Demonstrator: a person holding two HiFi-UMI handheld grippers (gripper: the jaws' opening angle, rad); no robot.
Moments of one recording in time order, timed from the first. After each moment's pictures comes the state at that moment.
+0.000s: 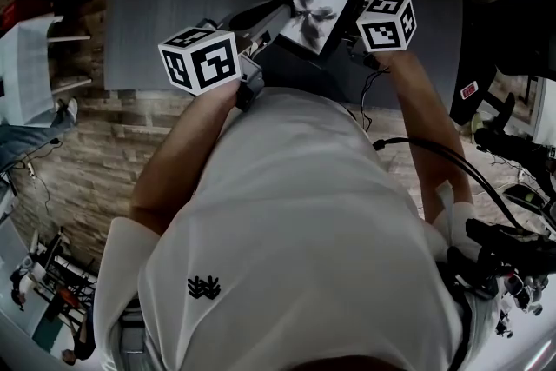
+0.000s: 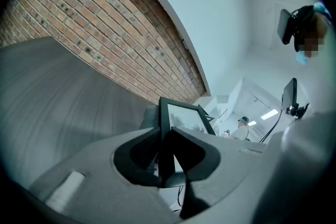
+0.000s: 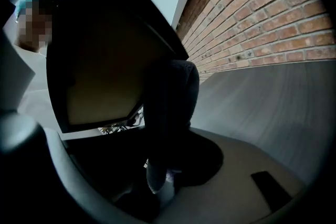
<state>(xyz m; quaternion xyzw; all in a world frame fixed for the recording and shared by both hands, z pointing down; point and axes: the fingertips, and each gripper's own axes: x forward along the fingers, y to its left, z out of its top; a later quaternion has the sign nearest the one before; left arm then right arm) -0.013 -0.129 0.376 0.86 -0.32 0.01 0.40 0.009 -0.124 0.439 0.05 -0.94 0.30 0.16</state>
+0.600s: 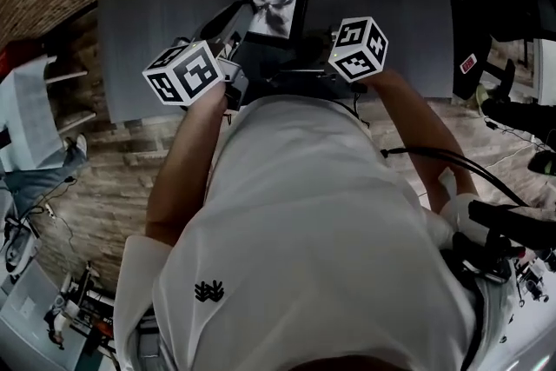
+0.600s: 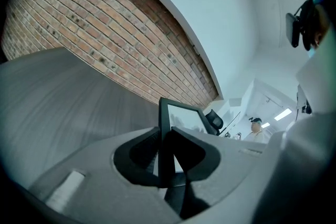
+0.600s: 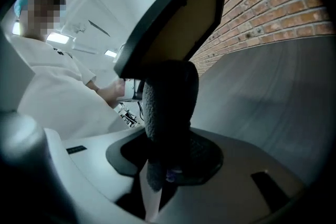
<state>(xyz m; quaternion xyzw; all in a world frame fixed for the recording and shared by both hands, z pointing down) -0.064 -0.160 0.393 0.84 -0.38 0.01 0.39 -0.025 -0.044 0.467 0.00 -0.92 0.34 0.20</state>
